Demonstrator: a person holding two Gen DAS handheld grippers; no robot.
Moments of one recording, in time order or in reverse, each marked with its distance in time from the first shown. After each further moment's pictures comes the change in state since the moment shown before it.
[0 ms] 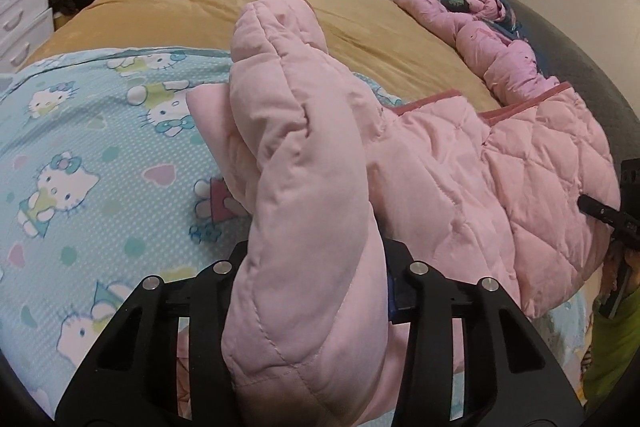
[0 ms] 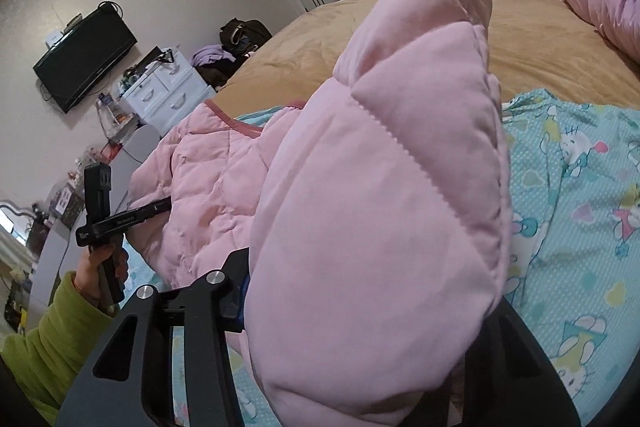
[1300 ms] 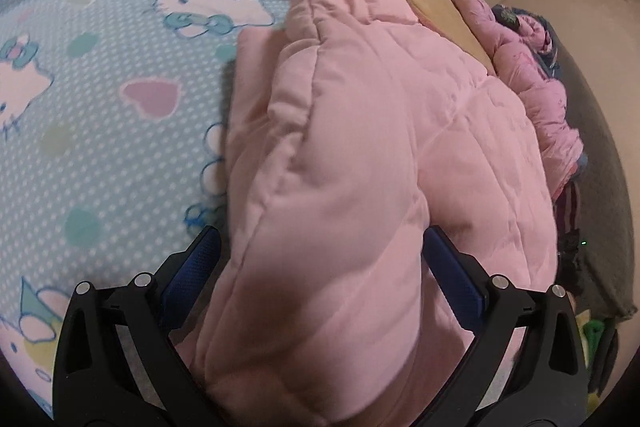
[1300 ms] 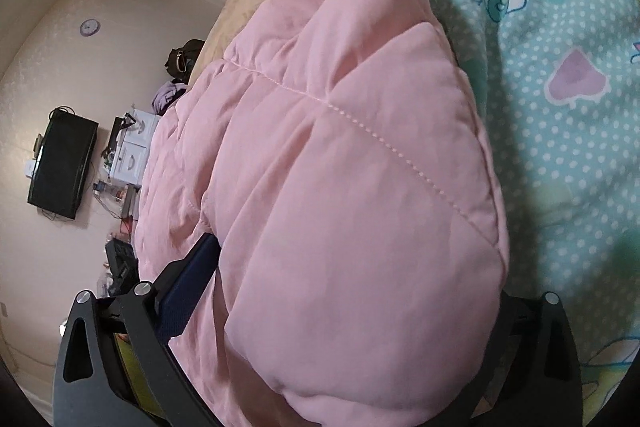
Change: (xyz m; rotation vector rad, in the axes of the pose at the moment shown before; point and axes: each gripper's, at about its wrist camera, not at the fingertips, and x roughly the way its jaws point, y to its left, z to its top) left arm 0.093 0.061 0.004 -0.281 0.181 -0.074; right arm 0.045 -0.168 -0.022 0.459 0.123 0.086
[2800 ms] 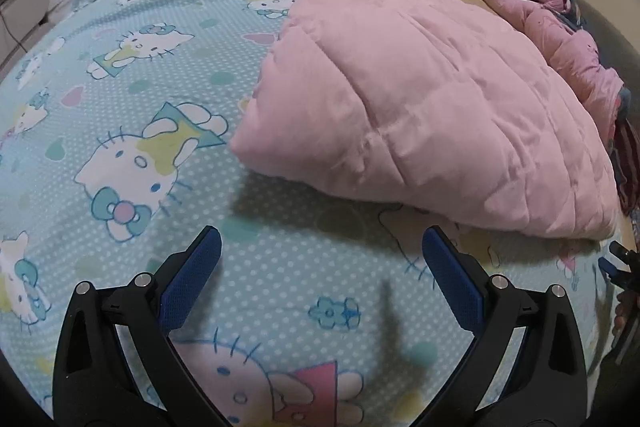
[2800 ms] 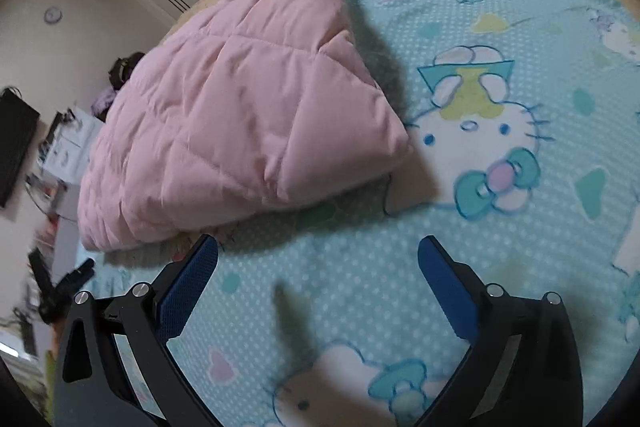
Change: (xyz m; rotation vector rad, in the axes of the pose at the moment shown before) left arm -0.068 0.001 -0.130 0.137 -0.152 0.305; right arm -0.070 -0.010 -0.160 -0.029 -0.183 -0.277
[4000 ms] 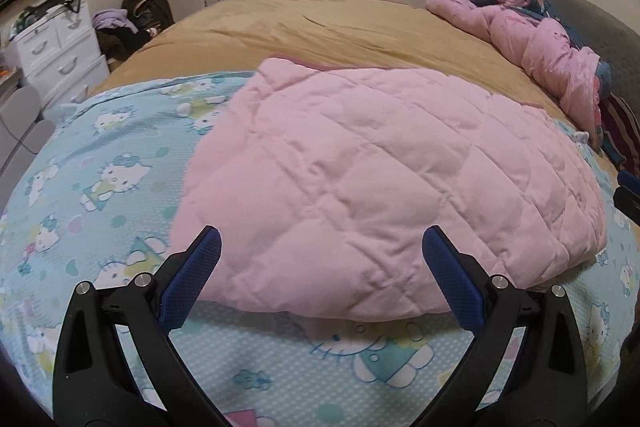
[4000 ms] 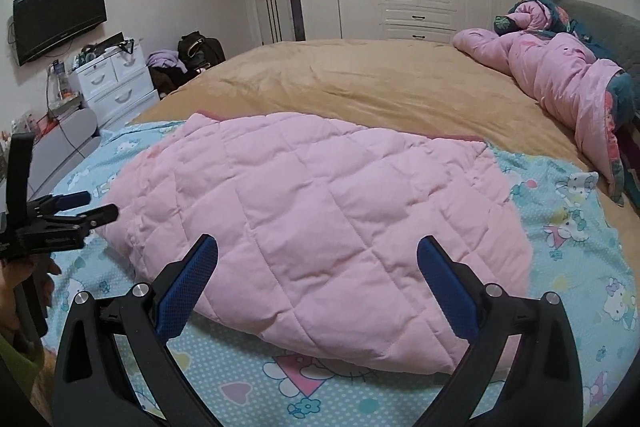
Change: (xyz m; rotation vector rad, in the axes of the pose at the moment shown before) left arm -0.042 -0.097 0.044 0.186 -0.200 0.056; right arm -0.026 0.208 0.019 -0.561 -0.291 -0.109
